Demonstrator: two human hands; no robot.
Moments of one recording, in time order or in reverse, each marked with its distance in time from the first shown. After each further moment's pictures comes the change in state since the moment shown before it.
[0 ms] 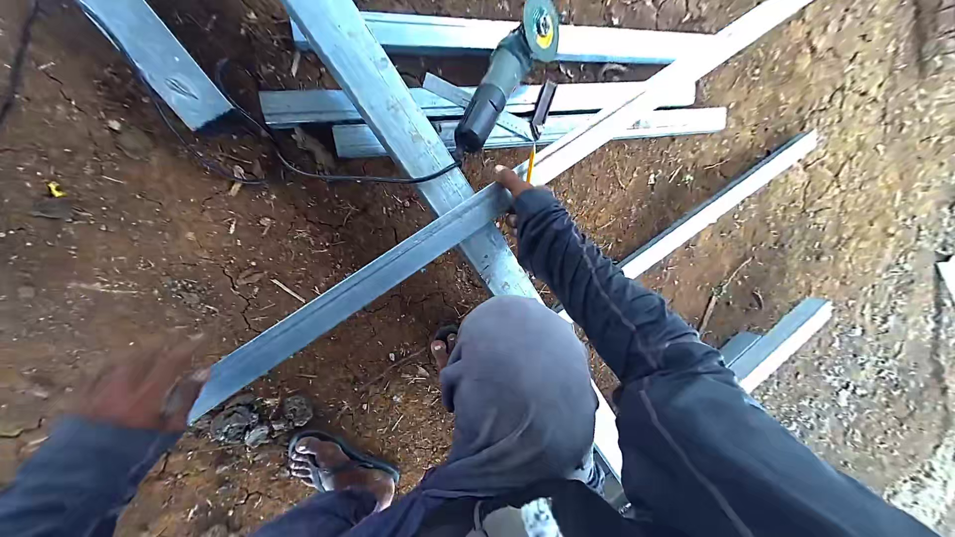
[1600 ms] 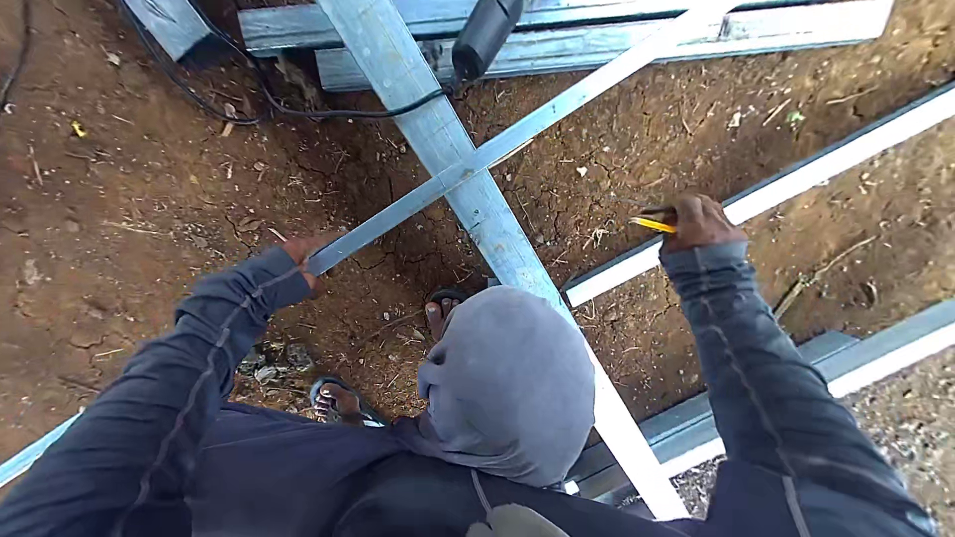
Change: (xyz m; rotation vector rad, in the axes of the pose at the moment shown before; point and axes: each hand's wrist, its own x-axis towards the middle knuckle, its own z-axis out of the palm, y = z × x) left_hand 0.146 0.156 0.042 -0.580 -0.547 -0.243; right_hand 0.004 0.180 -0.232 -1.061 0.312 -0.674
